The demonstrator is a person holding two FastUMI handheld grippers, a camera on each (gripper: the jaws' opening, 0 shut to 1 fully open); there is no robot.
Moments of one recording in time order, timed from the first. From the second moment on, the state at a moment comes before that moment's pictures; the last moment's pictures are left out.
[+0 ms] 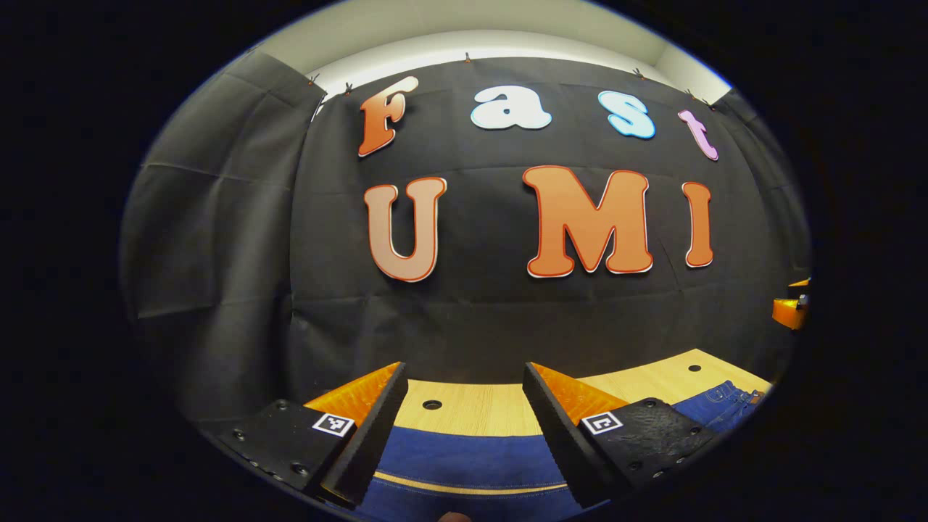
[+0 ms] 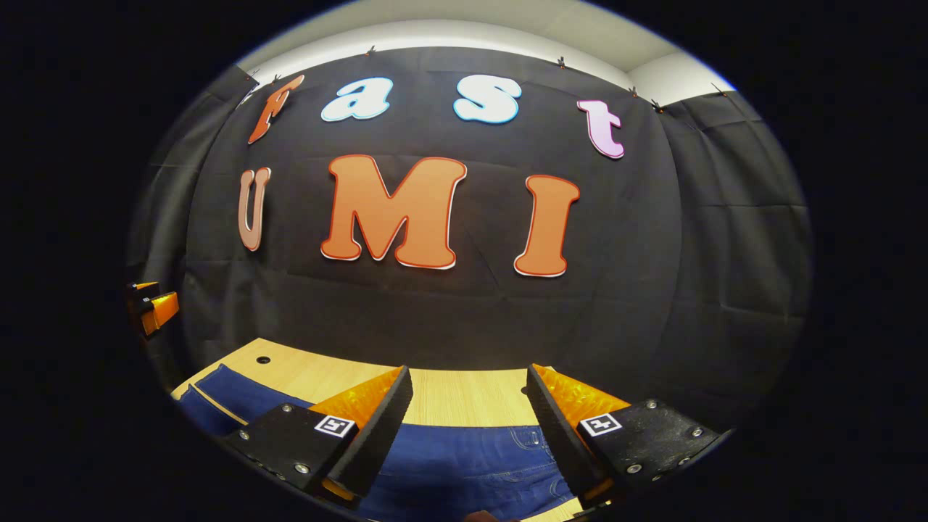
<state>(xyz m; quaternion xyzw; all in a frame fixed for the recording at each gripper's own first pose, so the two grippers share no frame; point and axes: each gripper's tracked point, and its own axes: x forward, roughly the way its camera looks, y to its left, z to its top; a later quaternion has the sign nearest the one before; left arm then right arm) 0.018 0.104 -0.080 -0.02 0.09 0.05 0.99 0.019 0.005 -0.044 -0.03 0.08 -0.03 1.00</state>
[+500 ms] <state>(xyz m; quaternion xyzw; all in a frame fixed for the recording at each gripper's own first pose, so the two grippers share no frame) -0.008 0.178 -0.152 -0.06 0.19 0.11 0.97 0.002 -0.081 -0.105 0.00 0.18 -0.10 0.98</state>
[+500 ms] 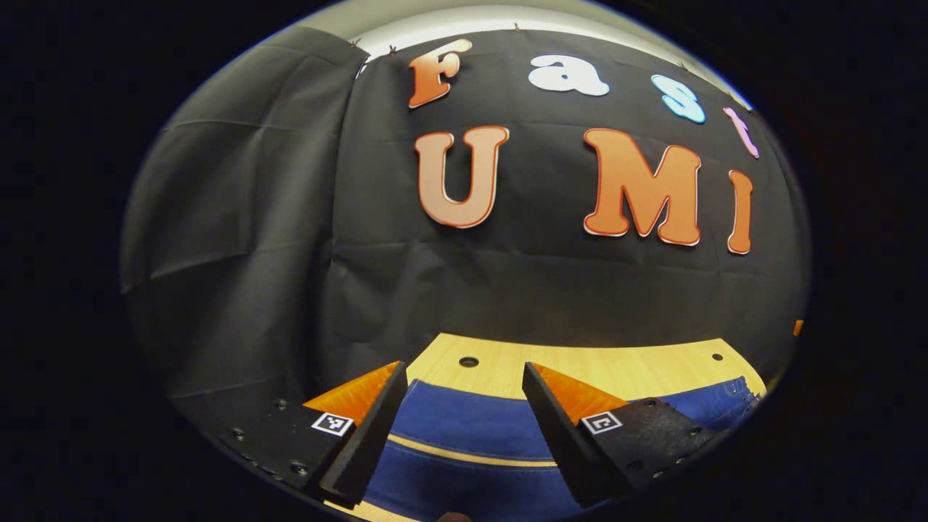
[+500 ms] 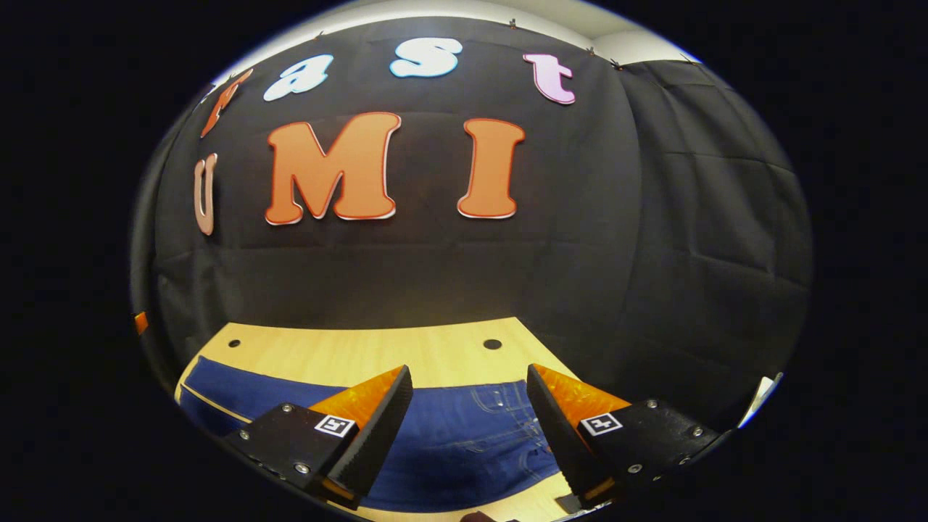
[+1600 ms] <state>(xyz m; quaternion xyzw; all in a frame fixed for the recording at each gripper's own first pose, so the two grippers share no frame) -0.122 0.253 -0.335 -0.40 0.43 0.23 0.77 -0.063 -0.156 -0.271 0.27 0.41 -0.19 0.85</state>
